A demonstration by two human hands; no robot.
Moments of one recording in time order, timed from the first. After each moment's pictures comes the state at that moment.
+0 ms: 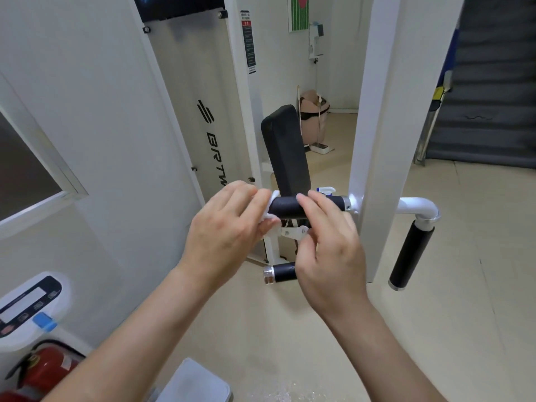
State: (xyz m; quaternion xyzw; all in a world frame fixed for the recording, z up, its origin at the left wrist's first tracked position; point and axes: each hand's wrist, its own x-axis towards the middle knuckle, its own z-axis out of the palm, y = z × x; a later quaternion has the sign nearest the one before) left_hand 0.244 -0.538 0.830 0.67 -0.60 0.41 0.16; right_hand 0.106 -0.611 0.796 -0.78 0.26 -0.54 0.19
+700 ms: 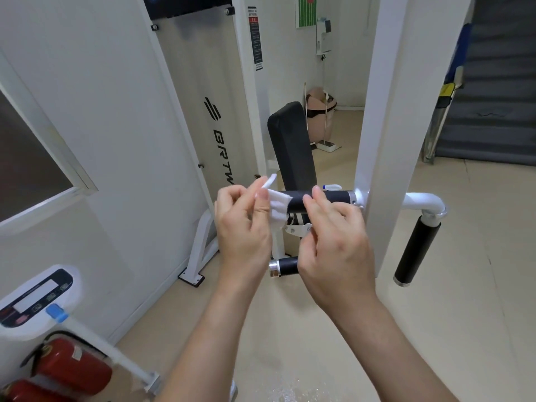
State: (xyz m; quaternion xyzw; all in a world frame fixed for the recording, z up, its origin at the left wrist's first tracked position) left_hand 0.206 -0.551 0.820 0.71 -0.35 0.12 0.60; right_hand 0.106 -0.616 0.792 -0.81 0.26 -0.51 0.09
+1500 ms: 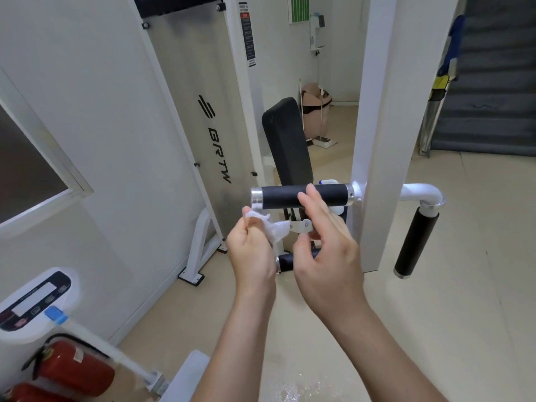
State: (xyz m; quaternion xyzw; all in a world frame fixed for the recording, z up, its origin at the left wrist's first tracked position) left_hand 0.176 -0.562 0.797 0.61 -0.12 -0.13 0.78; right_hand 0.099 -0.599 0.783 -0.75 0.23 -0.51 0.35
